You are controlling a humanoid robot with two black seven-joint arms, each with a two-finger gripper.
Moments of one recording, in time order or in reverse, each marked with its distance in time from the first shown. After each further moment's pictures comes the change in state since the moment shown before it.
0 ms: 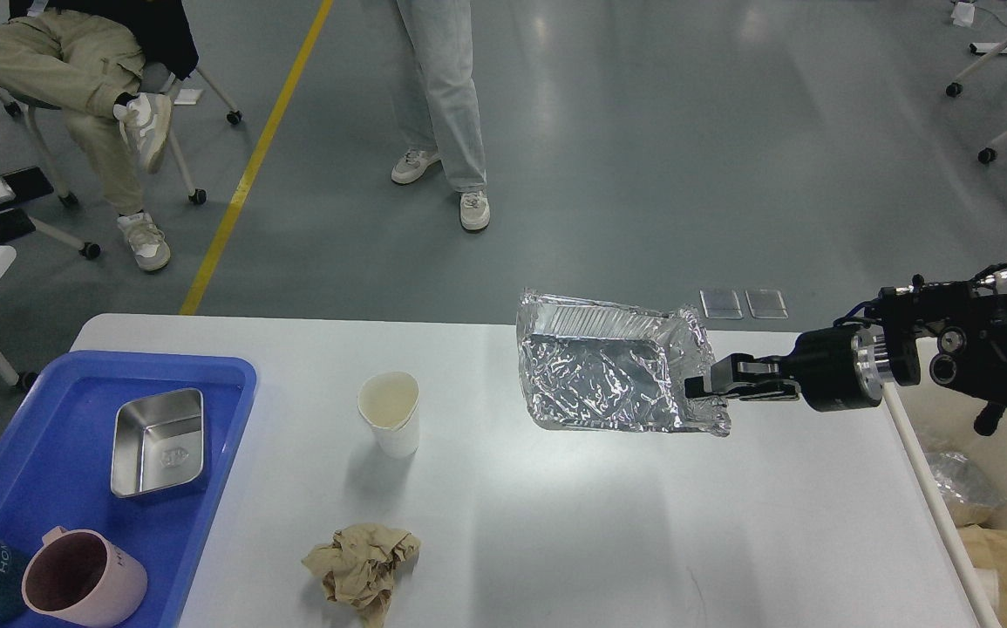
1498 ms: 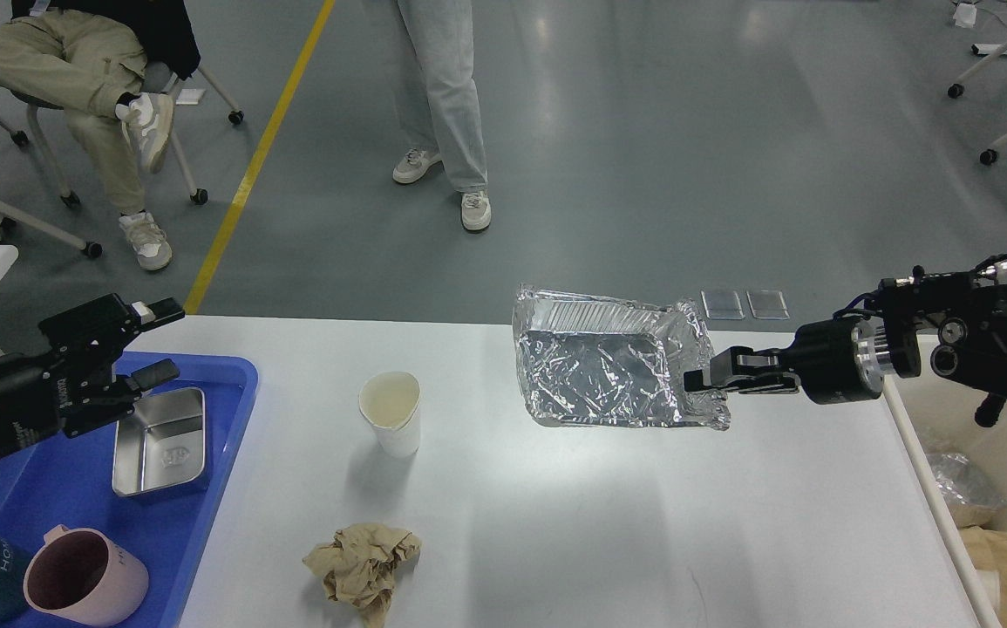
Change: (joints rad) left arm 0.086 -0.155 0.138 -0.022 -0.242 -0.110 0.140; right arm 0.019 0.000 -0.003 0.002 0.000 0.014 0.000
